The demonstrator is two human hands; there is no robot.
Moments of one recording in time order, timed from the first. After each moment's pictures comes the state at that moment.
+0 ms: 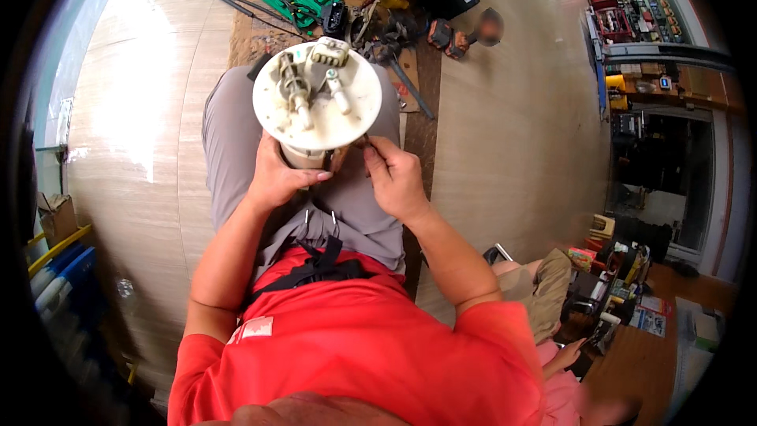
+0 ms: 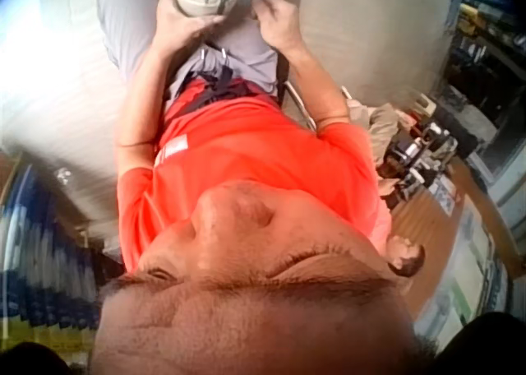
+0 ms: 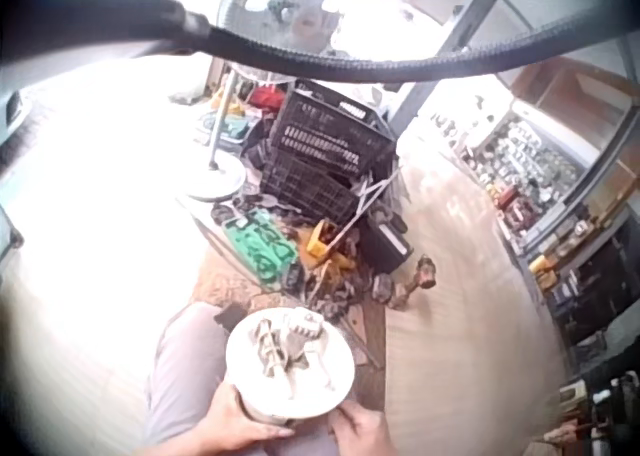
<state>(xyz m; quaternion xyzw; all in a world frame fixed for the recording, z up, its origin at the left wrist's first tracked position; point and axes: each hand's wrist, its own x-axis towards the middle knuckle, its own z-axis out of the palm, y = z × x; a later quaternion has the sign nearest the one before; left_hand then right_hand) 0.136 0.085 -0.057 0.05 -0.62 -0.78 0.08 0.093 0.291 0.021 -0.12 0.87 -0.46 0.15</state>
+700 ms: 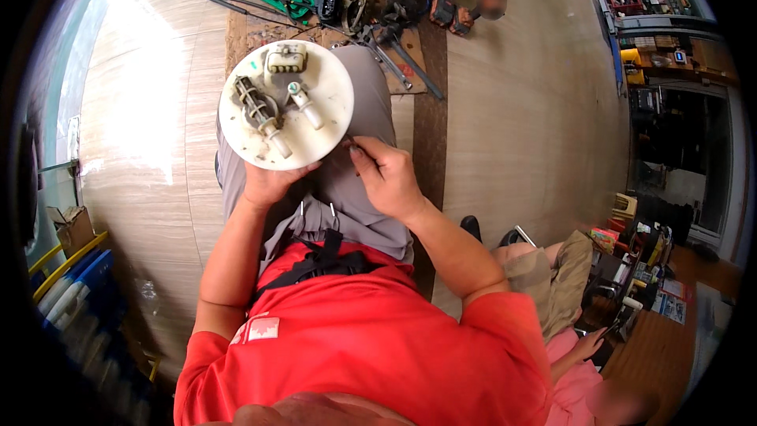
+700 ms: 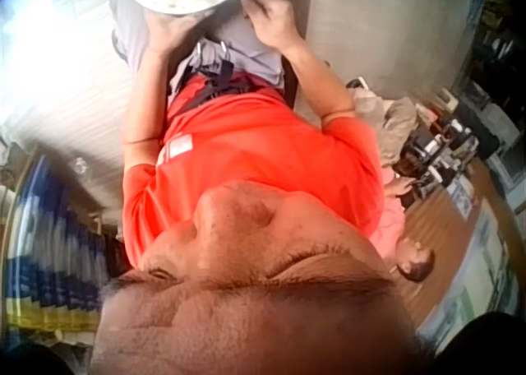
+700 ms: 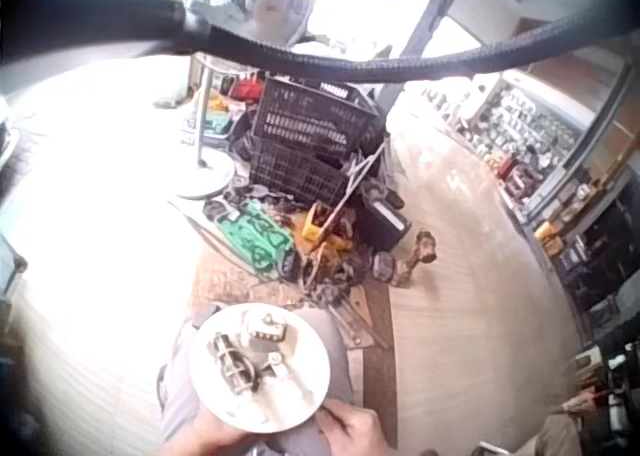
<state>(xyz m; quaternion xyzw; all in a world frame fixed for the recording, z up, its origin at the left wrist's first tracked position) 0.149 0.095 -0.072 0.04 -0.63 -0.77 0.11 0.109 0.301 0.006 -0.12 0.83 -0.52 0.16</state>
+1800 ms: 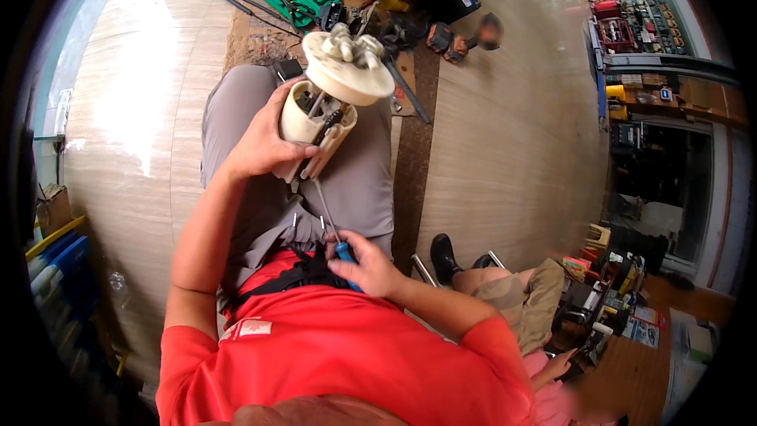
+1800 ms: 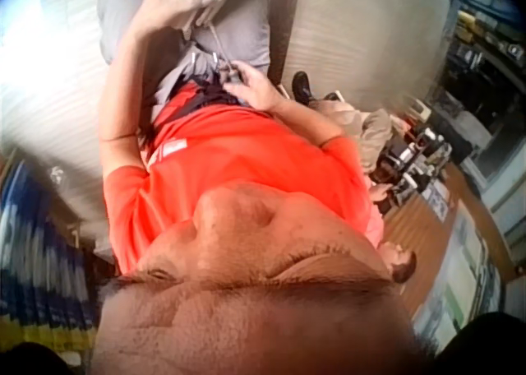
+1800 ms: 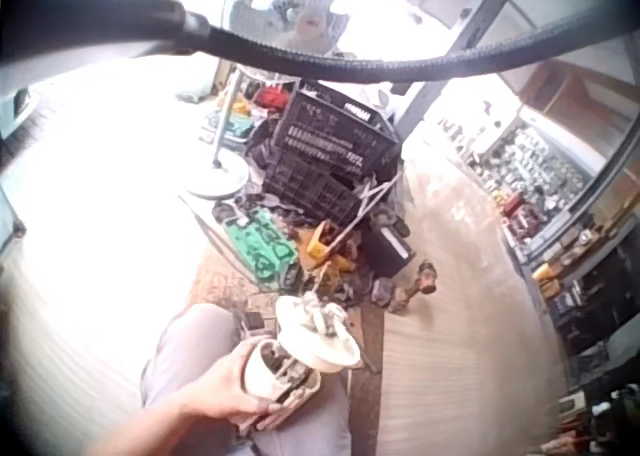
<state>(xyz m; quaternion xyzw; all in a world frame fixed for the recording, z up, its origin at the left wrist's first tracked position) 0.091 0.062 -0.042 -0.03 -0.69 -0.72 0.00 0.205 0.336 0.013 -0.05 0.64 -0.62 0.45</state>
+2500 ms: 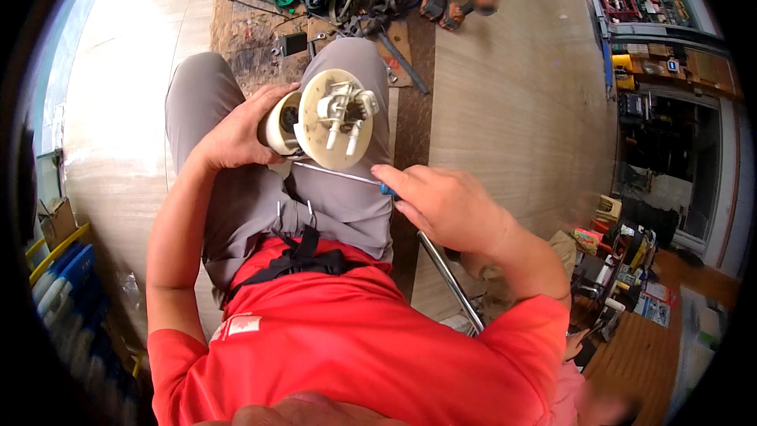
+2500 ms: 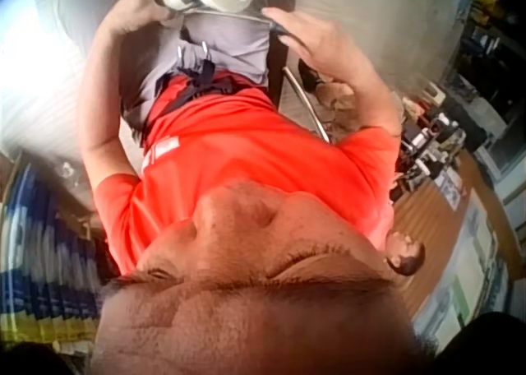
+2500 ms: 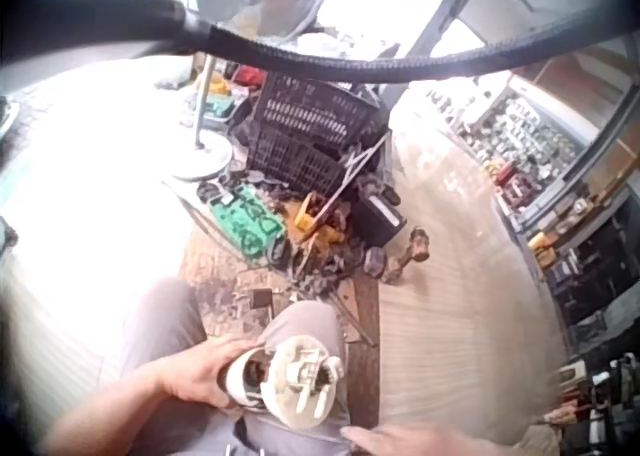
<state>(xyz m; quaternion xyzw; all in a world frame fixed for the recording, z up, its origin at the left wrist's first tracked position) 0.090 0.049 -0.060 -0.21 -0.80 -0.56 -0.08 0.086 0.362 0.130 -0.42 0.86 -0.13 0.27</state>
